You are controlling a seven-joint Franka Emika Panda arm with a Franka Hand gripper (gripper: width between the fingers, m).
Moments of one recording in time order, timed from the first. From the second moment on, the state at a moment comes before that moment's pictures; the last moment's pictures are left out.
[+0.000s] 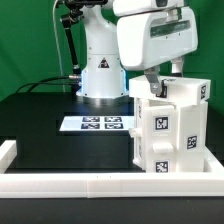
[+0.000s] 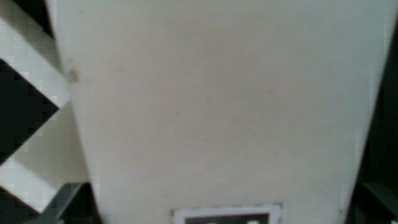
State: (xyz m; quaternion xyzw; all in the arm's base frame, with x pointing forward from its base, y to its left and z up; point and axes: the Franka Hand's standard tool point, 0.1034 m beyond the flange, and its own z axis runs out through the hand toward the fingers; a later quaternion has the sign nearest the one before) arm 0.581 0.076 0.149 -0.90 -0.42 -0.05 0.05
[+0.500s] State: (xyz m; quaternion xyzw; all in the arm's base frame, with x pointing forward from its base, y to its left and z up) arm 0.583 0.074 0.150 -0.97 -0.24 -0.04 0.06
